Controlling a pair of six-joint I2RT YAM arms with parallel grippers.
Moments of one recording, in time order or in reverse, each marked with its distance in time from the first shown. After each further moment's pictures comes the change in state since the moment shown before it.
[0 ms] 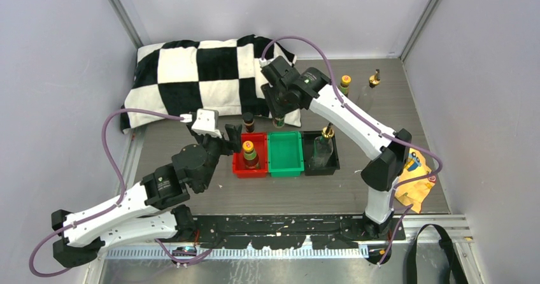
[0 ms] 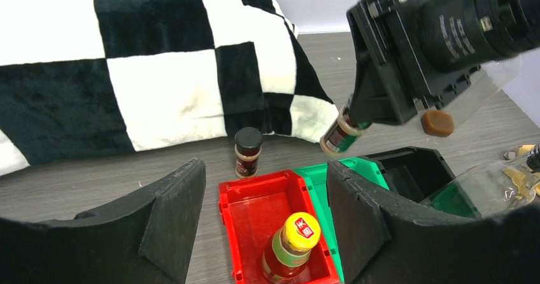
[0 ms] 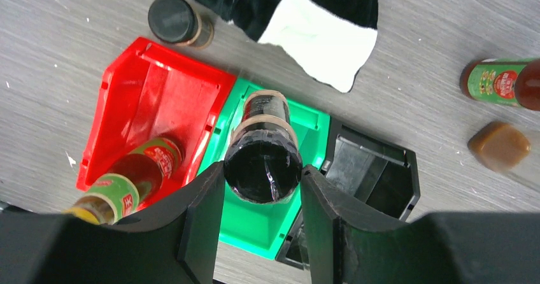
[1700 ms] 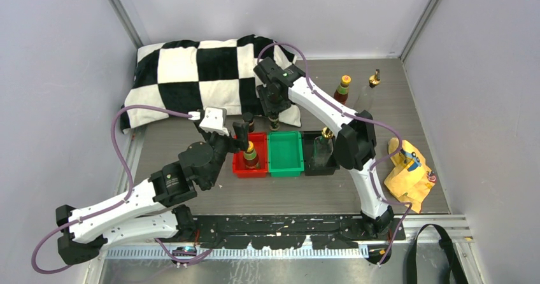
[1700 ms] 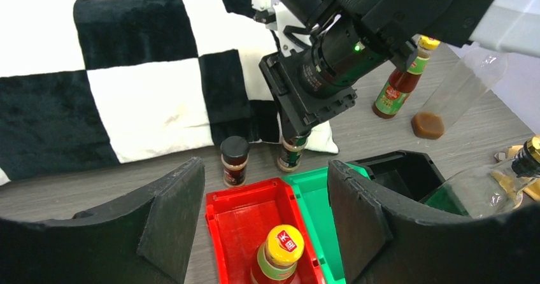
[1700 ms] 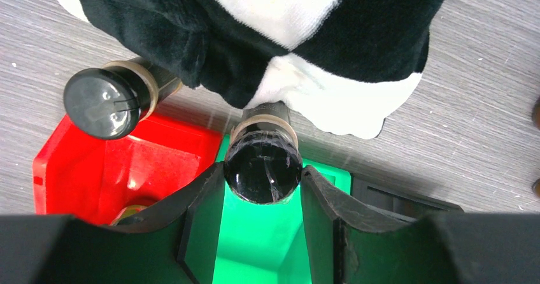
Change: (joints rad) left arm 0.000 0.054 0.000 0.090 0.023 0.031; right arm -0.084 0.335 0.126 0.049 -0.076 0.026
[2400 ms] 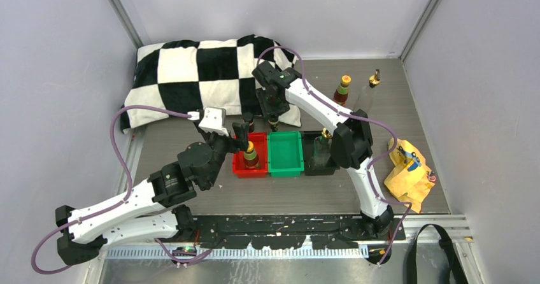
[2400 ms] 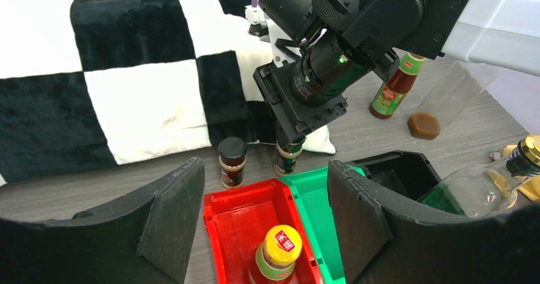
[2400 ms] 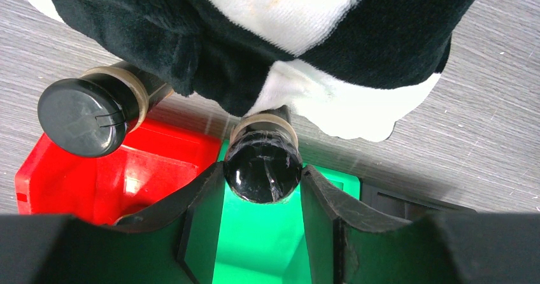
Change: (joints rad) left arm 0.000 -0.004 0.000 0.002 0.009 0.000; right arm 0.000 0.028 0.000 0.000 -0.002 0.018
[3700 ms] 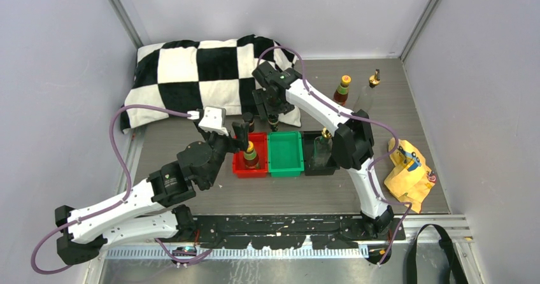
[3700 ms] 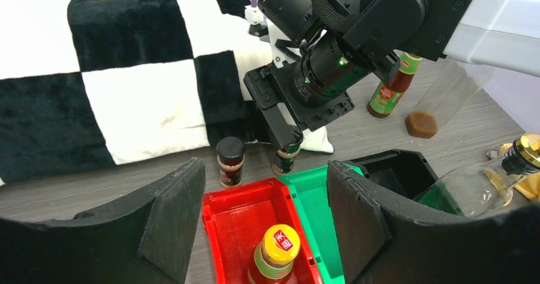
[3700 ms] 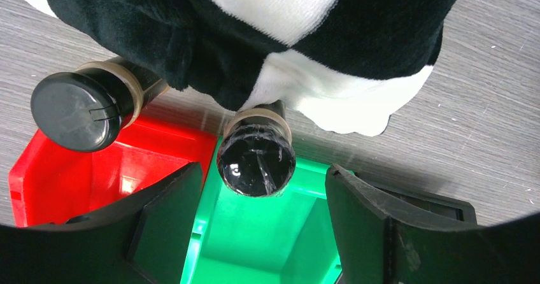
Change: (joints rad) left arm 0.000 0.002 0.013 -0.018 0.008 -0.011; right arm 0.006 -0.023 -0.023 0.000 0.022 0.004
